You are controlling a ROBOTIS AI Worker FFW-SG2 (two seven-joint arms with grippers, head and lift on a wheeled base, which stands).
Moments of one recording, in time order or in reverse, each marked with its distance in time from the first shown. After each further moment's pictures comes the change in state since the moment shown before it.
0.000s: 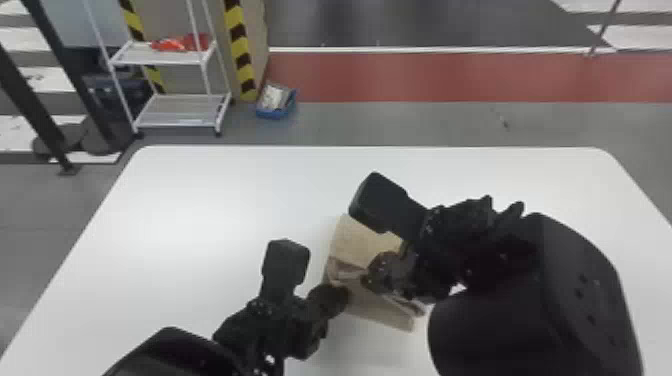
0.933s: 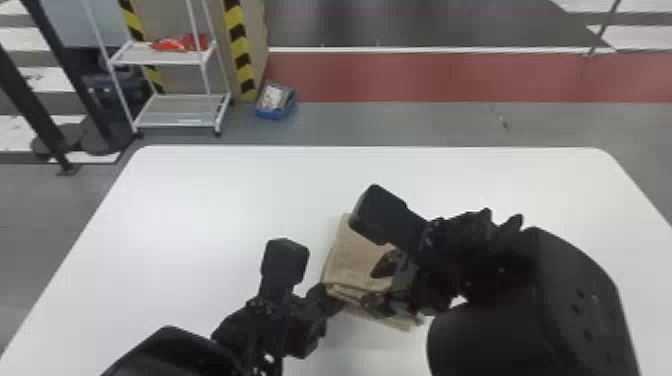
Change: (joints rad) left arm -0.004 0.000 -0.001 0.000 -0.002 -0.003 0.001; right arm 0.029 -0.005 0.008 -0.008 0.016 0.012 0.000
